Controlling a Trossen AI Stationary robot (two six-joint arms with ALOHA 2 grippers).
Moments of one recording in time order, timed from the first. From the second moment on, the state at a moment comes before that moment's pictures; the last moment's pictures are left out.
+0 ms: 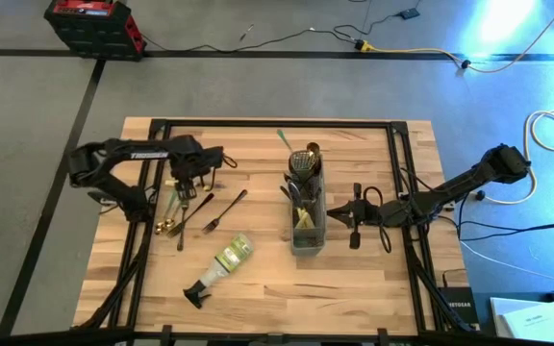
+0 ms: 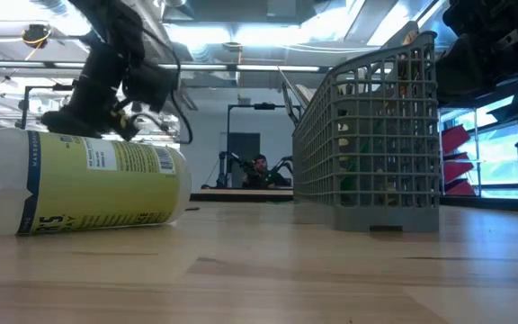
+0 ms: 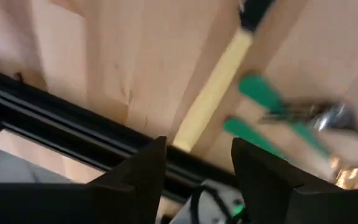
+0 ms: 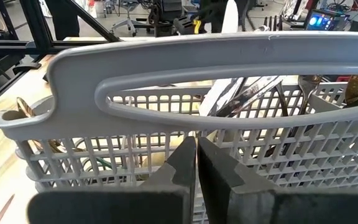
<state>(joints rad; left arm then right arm) 0.47 1.49 0.87 -1.25 -0.33 0.10 0.39 0.93 0.21 0.44 0.49 0.13</state>
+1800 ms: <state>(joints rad) 0.47 1.74 0.87 -1.18 -0.31 0.27 0.39 0.93 0.21 0.39 0.49 0.18</state>
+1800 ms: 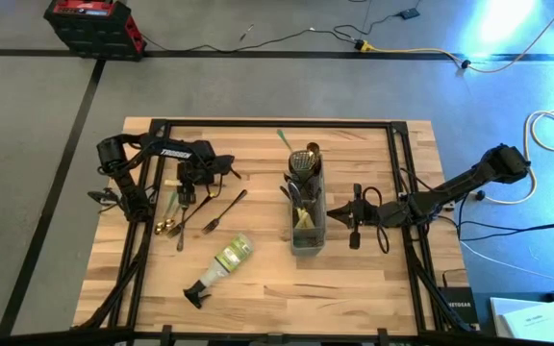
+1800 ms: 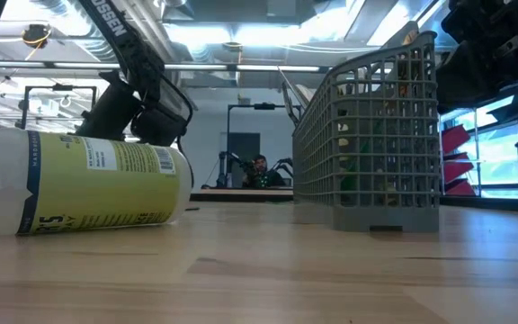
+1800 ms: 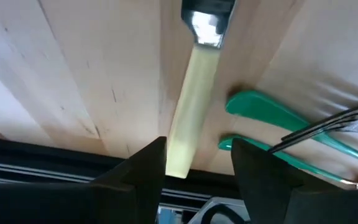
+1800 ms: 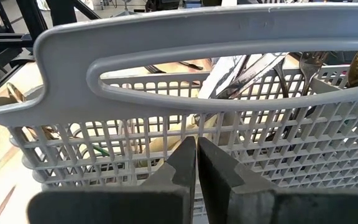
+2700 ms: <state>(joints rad) 0.56 1.74 0.80 -1.07 -0.33 0.43 0.39 0.93 0.21 0.38 0.49 0.18</state>
